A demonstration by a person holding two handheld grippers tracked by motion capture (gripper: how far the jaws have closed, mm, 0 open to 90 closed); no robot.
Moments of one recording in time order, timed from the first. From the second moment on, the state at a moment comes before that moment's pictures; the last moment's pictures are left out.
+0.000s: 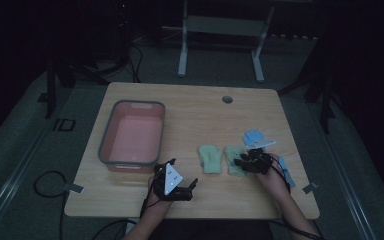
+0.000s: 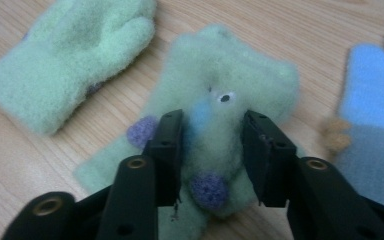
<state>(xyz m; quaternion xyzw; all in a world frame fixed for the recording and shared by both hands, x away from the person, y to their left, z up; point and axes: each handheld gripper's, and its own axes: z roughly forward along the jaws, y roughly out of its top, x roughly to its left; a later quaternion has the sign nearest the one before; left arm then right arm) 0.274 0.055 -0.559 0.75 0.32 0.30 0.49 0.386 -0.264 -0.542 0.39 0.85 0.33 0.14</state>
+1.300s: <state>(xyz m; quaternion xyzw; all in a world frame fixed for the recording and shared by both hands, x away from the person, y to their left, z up) 0.275 0.056 -0.559 0.75 0.33 0.30 0.49 0.378 -0.194 -0.406 0.36 0.84 0.37 0.18</state>
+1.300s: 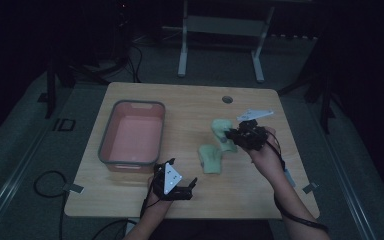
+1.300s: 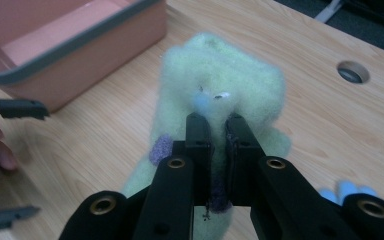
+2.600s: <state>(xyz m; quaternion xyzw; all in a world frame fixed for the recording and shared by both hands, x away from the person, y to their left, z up) 0.280 0.060 -0.558 0.75 0.34 0.27 0.50 0.380 -0.150 -0.516 0.44 0.84 0.27 0.13</state>
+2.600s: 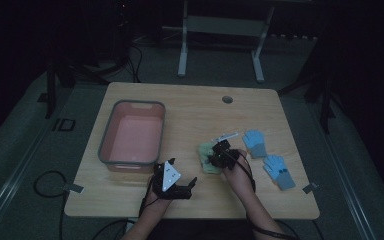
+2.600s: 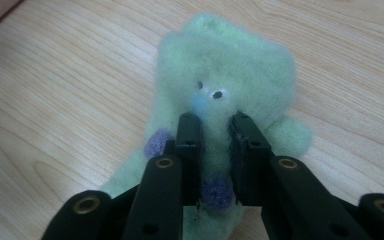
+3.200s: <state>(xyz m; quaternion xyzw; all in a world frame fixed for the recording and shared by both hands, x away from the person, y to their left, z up) 0.300 0.023 -0.541 0.86 0.21 0.17 0.43 0.404 -0.189 -0.474 0.37 0.86 0.34 0.11</state>
